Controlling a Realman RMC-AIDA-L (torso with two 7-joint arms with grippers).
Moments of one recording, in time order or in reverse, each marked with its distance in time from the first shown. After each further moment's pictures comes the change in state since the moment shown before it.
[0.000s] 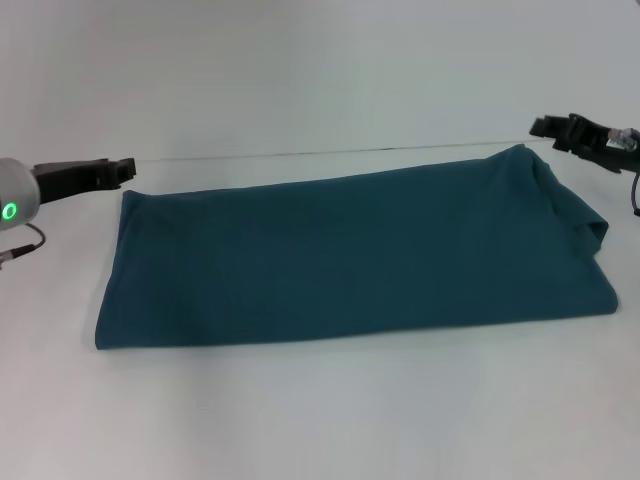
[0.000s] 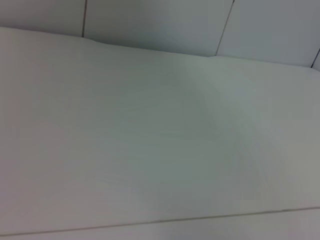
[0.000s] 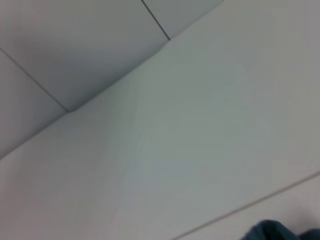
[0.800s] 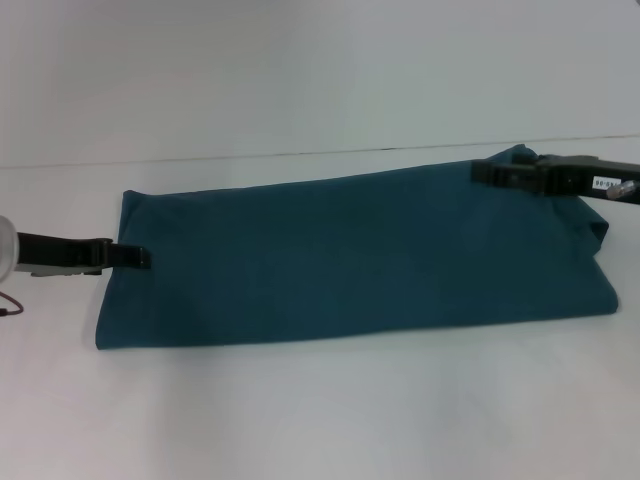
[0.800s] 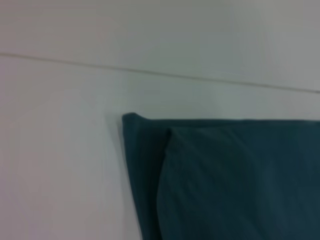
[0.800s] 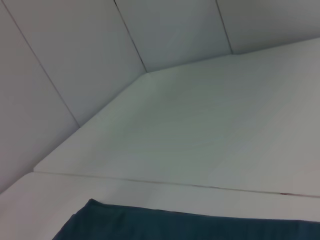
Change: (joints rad) left arm 0.096 0.030 0.202 0.230 0.287 0.393 -0.573; right arm -0.165 0.069 -0.147 -0.355 0.034 -0.516 -0.238
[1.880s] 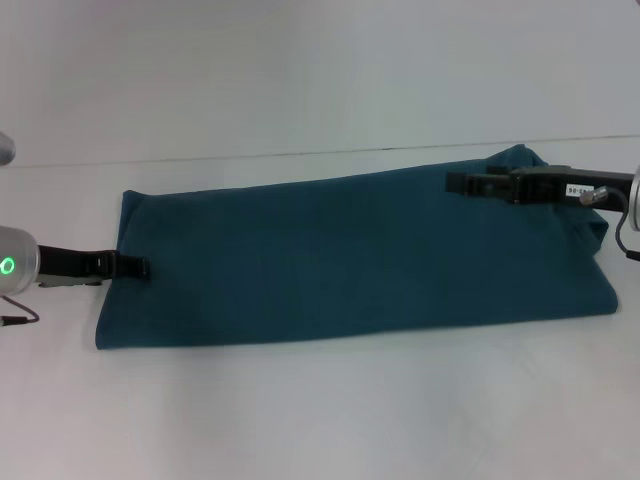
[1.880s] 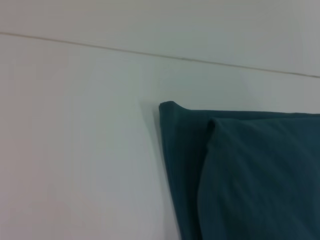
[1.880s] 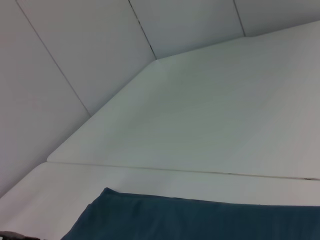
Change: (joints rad) left arm -0.082 0.023 0.006 -0.246 0.027 -0.219 0.011; right arm 0.014 0.013 -0.049 0.016 0.001 0.014 0.039
